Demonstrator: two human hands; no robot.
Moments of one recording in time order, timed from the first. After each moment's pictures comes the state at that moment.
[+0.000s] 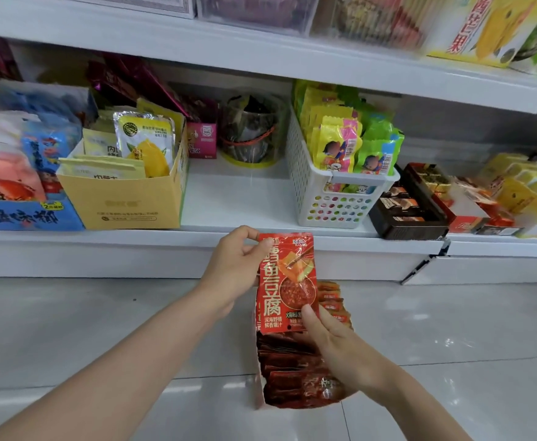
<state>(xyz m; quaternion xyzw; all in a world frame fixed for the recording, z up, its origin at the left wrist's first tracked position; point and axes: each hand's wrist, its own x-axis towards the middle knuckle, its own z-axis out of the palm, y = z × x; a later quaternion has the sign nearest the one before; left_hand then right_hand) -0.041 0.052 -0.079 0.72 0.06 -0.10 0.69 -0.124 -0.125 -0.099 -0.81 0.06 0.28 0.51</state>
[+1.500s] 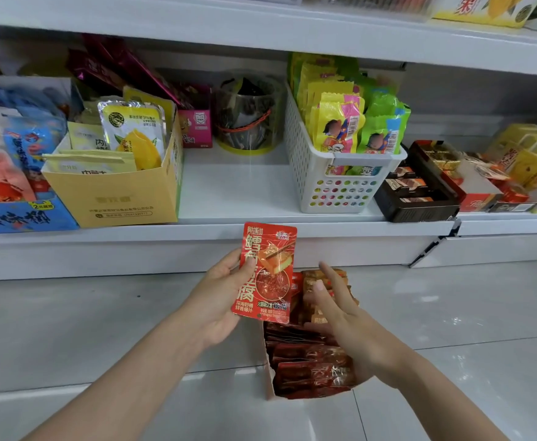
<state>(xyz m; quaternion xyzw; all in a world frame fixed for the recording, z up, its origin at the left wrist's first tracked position) -0.064 0.070 -0.109 0.49 0.15 -0.24 0.82 -0.118 -0.125 -0.094 -0.79 0.07 0.23 0.57</state>
